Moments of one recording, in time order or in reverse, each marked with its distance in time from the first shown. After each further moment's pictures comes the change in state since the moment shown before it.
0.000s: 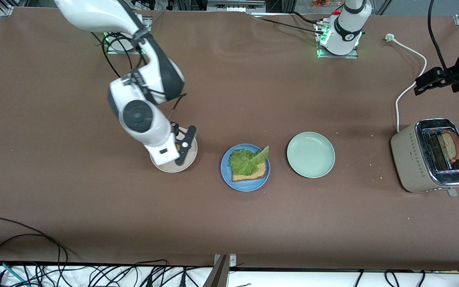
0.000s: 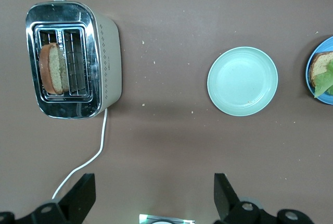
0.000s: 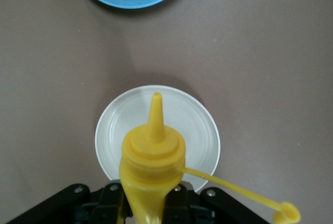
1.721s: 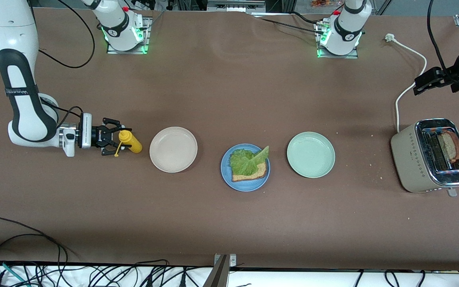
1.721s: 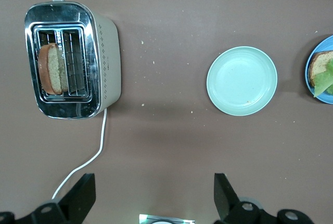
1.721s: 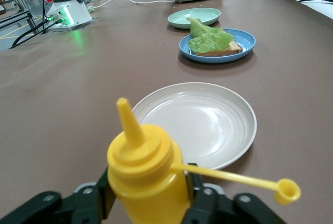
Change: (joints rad) left arm -0.001 0.000 -0.002 0.000 0.000 0.000 0.000; right arm -0.475 -0.059 -0.199 -0.584 1.136 -0.078 -1.690
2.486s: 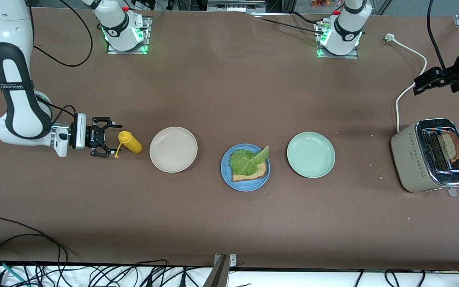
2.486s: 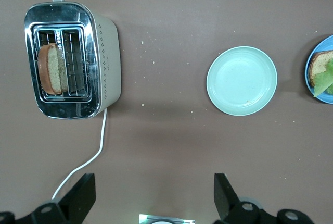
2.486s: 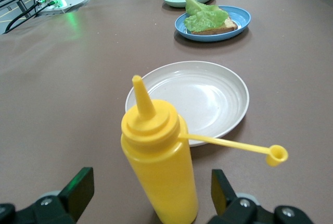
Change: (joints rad) left arm 0.000 0.000 -0.001 0.000 0.000 0.000 0.000; right arm -0.007 -0.030 -0.013 0.000 -0.078 0.045 0.067
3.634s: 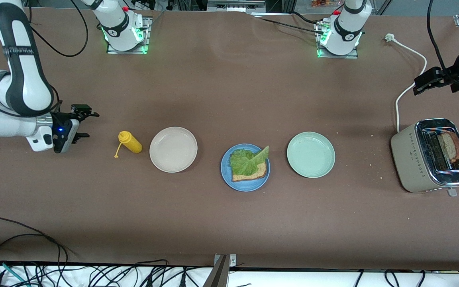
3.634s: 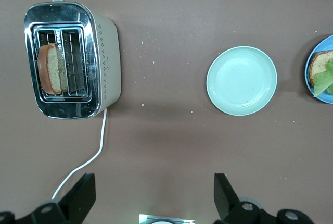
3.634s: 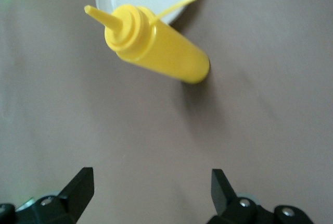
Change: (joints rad) left arm 0.000 0.000 0.000 0.000 0.000 0.000 0.000; right arm 0.030 -0.175 -0.009 0.000 -0.569 0.040 0.968
